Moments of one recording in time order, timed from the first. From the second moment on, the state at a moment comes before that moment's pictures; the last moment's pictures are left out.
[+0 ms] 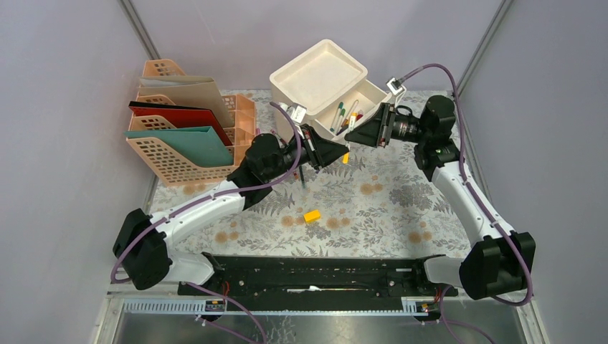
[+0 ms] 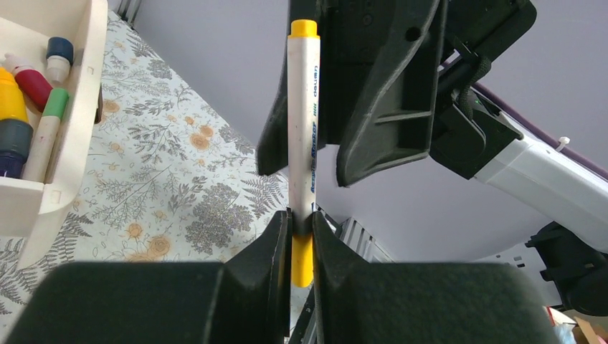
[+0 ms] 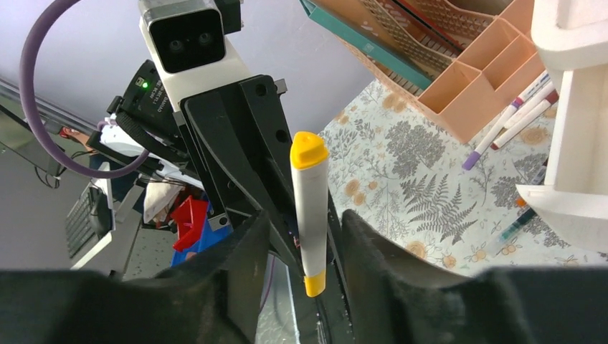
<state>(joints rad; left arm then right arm) -0.81 1.33 0.98 0.47 0.30 -0.72 0.19 1.27 1.08 0.23 -1.14 0.81</state>
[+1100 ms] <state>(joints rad) -0.53 1.07 0.86 -0.02 0.08 -0.68 0.21 1.47 1.39 -0.19 -0.69 0.59</state>
